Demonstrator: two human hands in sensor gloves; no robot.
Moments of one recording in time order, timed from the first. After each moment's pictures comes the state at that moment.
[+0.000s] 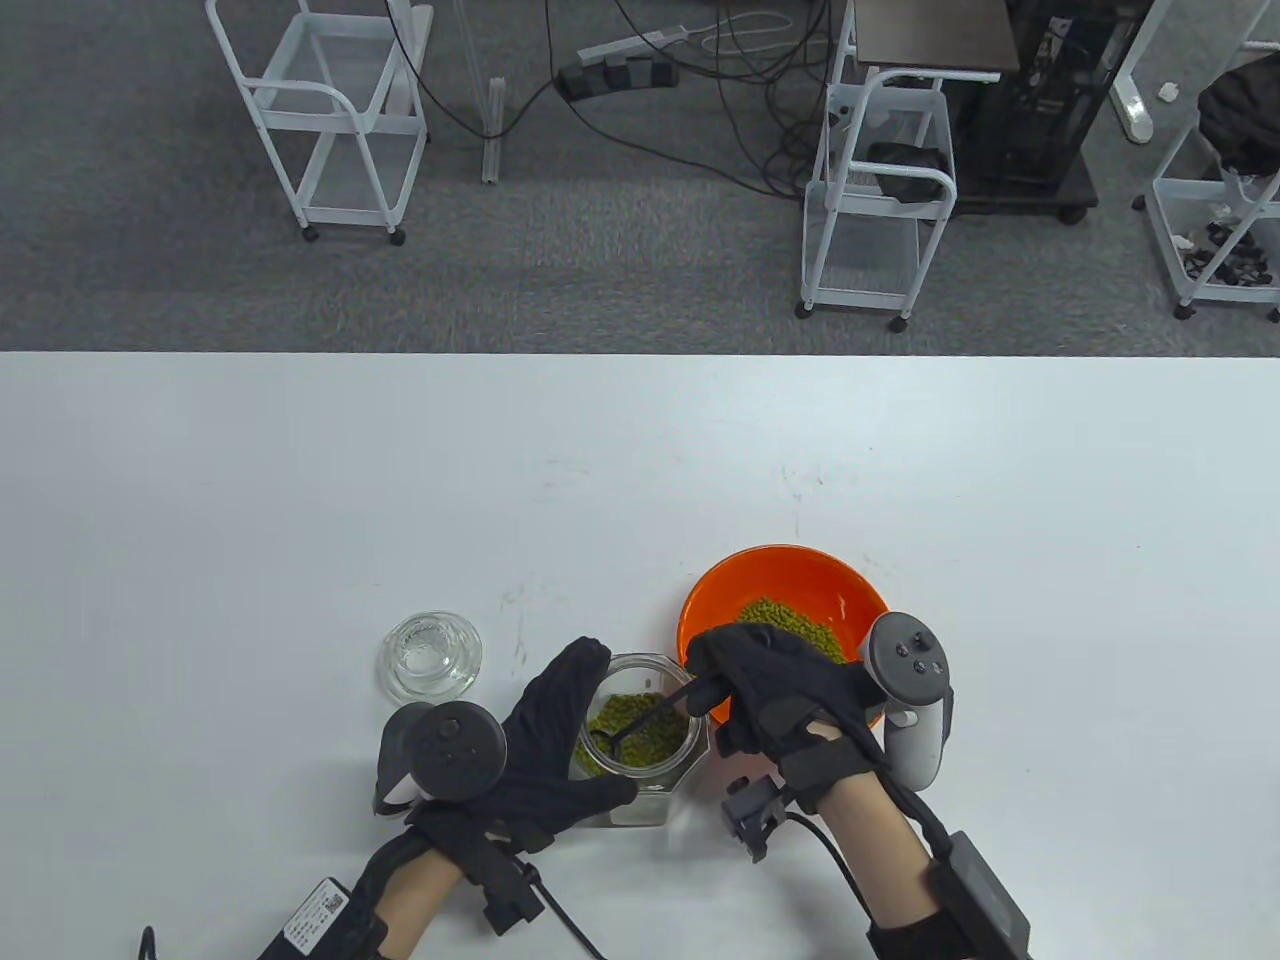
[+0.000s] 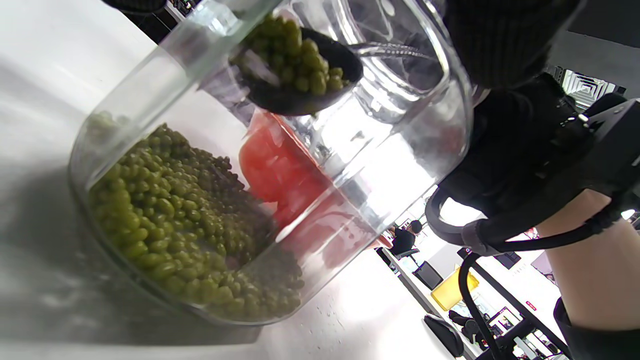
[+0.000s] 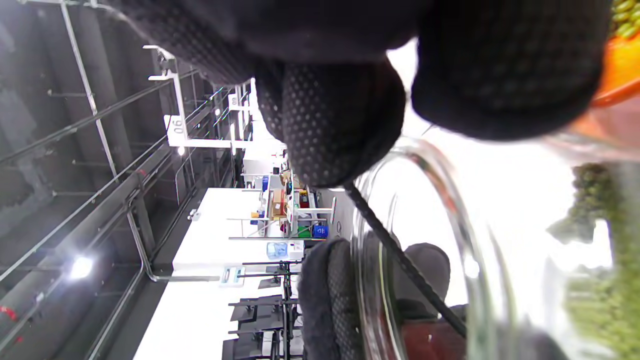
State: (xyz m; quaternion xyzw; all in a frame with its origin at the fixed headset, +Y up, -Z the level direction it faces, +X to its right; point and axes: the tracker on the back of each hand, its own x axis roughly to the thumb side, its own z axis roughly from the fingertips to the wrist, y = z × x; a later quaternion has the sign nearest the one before) left_hand -0.158 -0.739 -0.201 -0.09 -0.31 0.41 0.85; right_hand 0.131 -0.704 -0.237 0.00 0.13 0.70 0.71
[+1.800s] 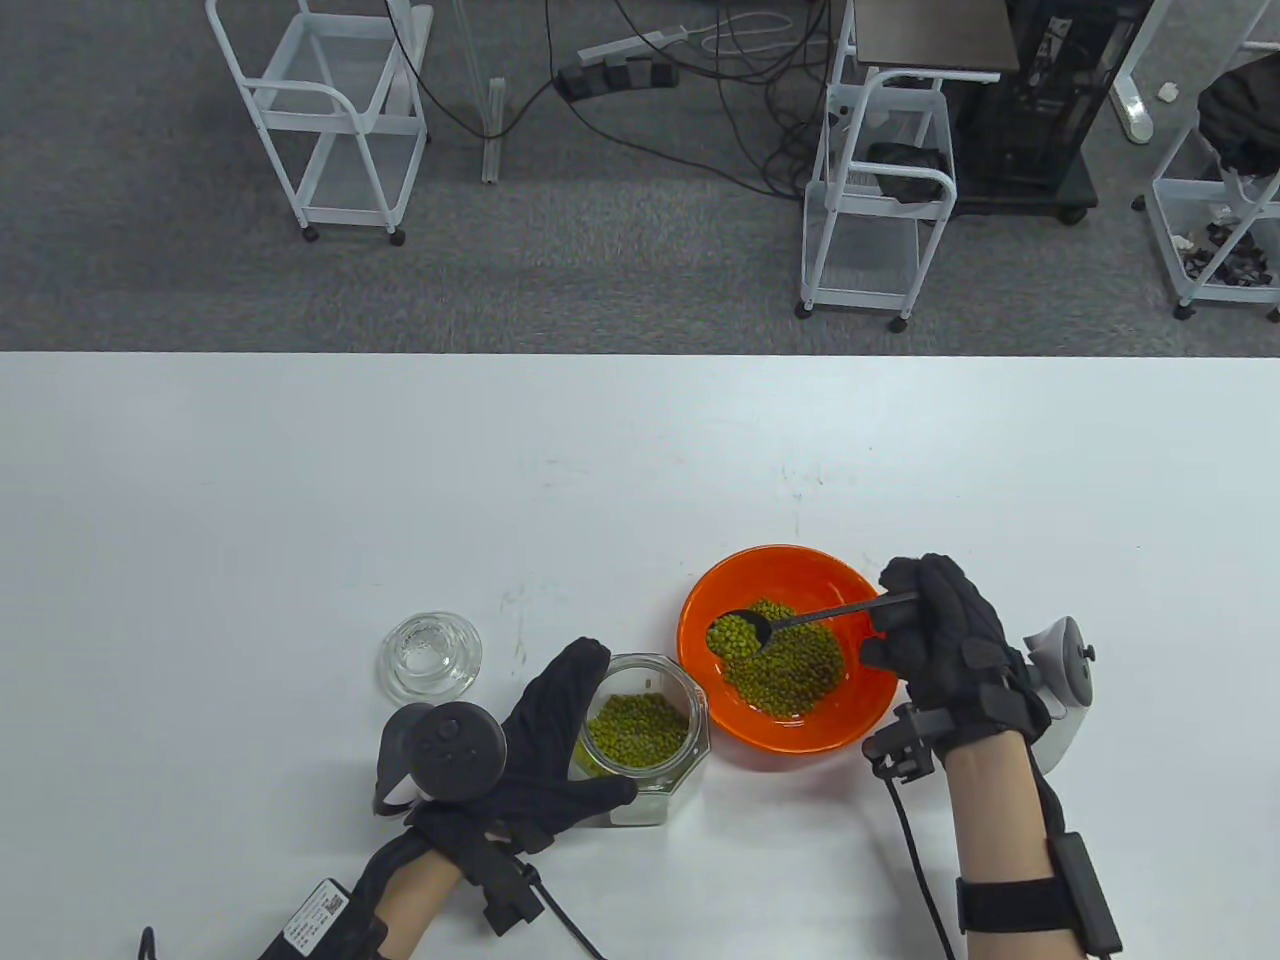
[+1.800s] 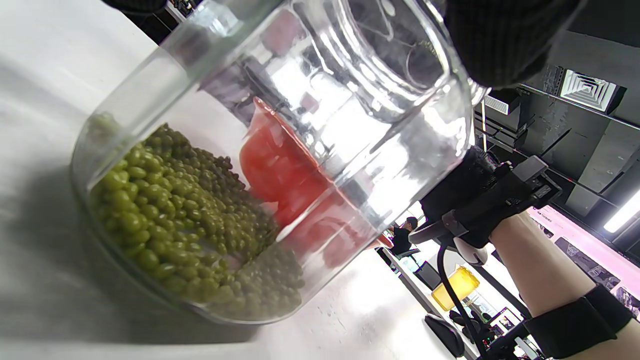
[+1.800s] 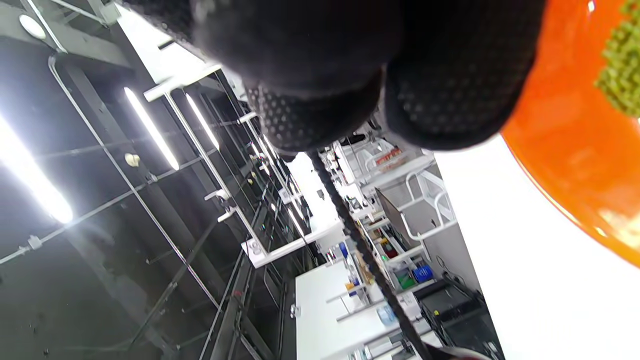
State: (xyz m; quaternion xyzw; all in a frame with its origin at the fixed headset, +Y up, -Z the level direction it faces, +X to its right) left_hand -0.158 -0.739 -0.201 -0.09 -0.30 0.41 0.85; right_hand 0.255 -0.729 -0.260 -0.07 0.04 0.50 0.86
